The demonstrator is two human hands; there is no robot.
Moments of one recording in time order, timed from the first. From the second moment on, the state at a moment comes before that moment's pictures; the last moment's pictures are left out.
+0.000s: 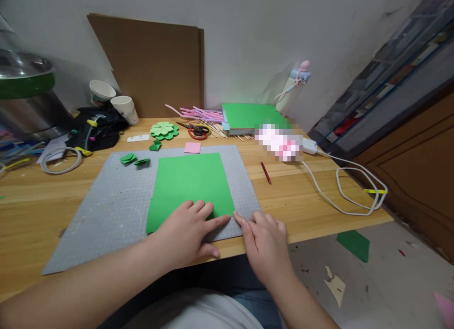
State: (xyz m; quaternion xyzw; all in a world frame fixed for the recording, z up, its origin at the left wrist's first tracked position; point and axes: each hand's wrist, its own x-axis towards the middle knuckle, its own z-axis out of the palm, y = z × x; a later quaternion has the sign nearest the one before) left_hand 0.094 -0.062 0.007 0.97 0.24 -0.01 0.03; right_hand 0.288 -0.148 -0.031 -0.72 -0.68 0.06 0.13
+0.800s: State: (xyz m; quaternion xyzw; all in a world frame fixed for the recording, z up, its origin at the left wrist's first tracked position) left_hand 0.001 -0.072 0.014 0.96 0.29 -0.02 0.01; right_hand 0.288 -0.148 -0.031 -0.72 -0.68 0.07 0.12
